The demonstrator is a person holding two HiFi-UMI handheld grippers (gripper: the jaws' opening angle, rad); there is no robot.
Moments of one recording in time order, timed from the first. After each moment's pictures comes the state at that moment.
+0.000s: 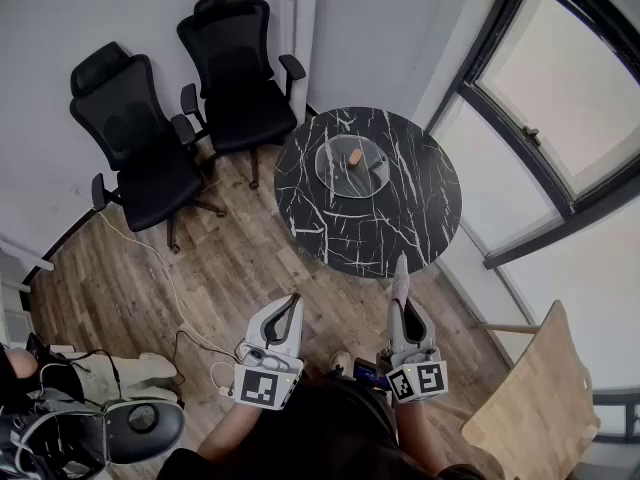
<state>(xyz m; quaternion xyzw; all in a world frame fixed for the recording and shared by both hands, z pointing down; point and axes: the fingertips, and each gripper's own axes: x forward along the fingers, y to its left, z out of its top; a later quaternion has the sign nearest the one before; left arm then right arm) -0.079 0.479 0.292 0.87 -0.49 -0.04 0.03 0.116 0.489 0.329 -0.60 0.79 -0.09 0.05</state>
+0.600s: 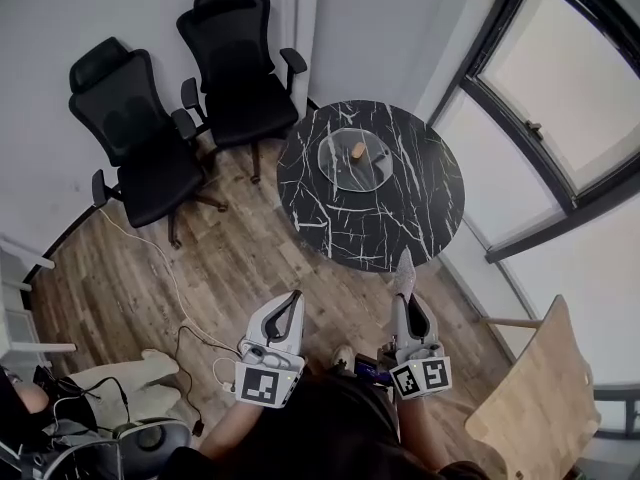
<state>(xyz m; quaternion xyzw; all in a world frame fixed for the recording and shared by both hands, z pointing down) -0.093 0.477 0.295 0.87 -0.49 -0.04 0.03 0.106 0.485 0.327 -0.60 0.79 -0.10 0.07</state>
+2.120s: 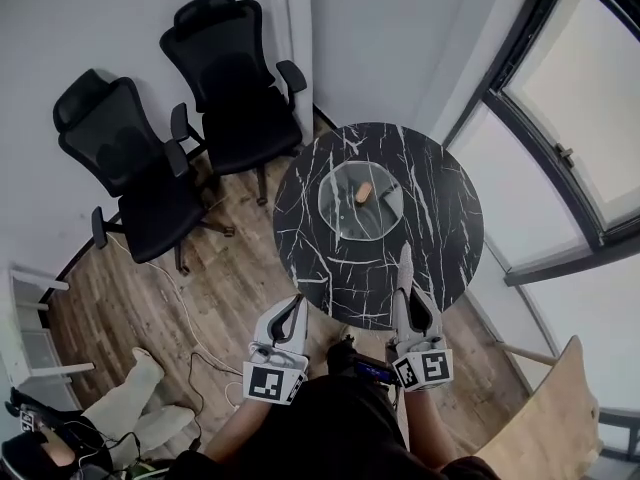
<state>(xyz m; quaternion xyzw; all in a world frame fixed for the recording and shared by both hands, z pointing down) -0.043 0.263 0.337 0.86 -0.51 -0.03 0.05 0.153 0.257 0.372 -0.59 0.80 -0.10 0.03</state>
